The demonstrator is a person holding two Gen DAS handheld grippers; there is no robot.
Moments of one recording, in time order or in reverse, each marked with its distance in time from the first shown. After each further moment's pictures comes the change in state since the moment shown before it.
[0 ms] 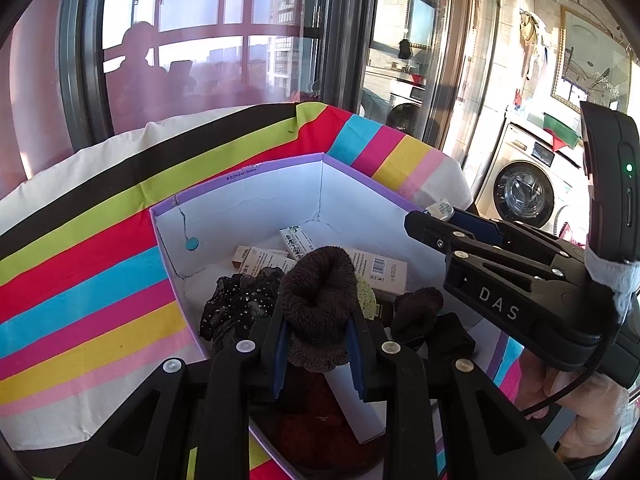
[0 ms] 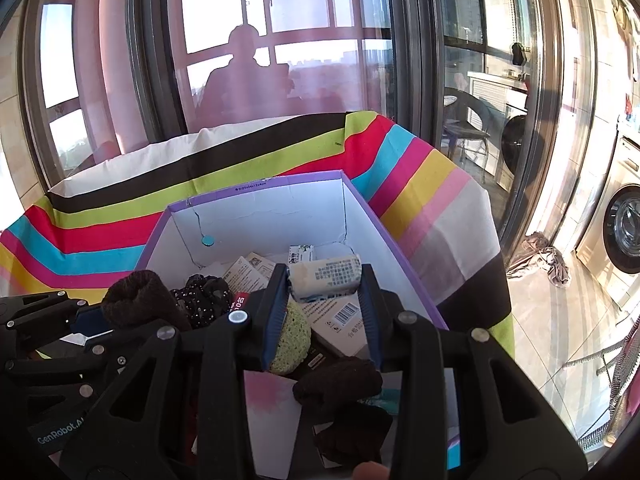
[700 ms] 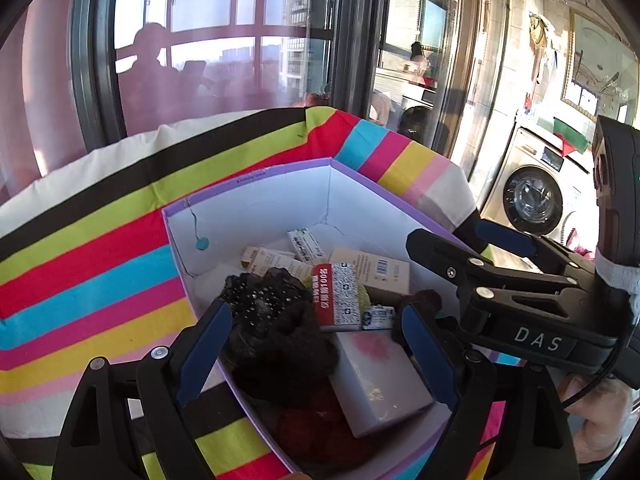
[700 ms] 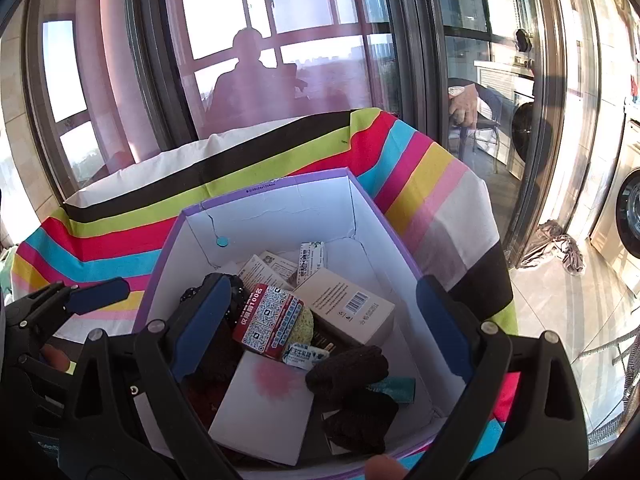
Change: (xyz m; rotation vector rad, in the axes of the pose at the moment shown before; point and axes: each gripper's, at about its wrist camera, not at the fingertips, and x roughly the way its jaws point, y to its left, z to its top) left arm -0.014 -0.007 0.003 -0.030 0.005 0.007; right arm -0.014 -0.013 0.002 0.050 0.000 0.088
